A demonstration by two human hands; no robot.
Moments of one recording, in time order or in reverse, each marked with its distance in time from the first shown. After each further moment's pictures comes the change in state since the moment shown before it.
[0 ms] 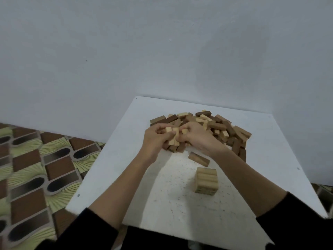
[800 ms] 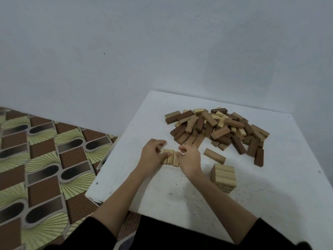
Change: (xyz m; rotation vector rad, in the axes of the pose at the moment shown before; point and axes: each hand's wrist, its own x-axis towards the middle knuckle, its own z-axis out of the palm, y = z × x) left_hand -0.017 -0.062 -0.069 0.639 0.040 0.144; right_hand 0.001 0.069 0.104 -0.289 0.371 -0.040
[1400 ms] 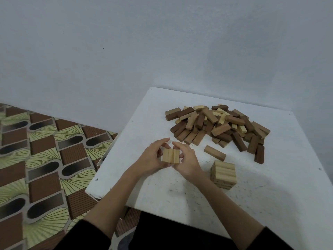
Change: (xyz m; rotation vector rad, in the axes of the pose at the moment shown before) left_hand -0.011 -0.016 -0.007 -0.027 -0.278 0.138; right_hand -0.016 0.015 -0.003 0.065 -0.231 -0.215
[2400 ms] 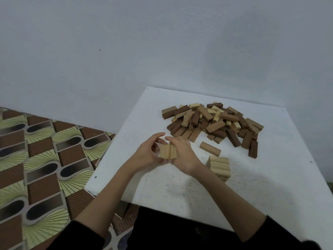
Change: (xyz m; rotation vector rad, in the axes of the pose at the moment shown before) left_hand -0.009 0.025 -0.011 -0.110 0.018 -0.033; right_hand 0.000 -0.026 -0.020 -0.221 -0.134 -0.104
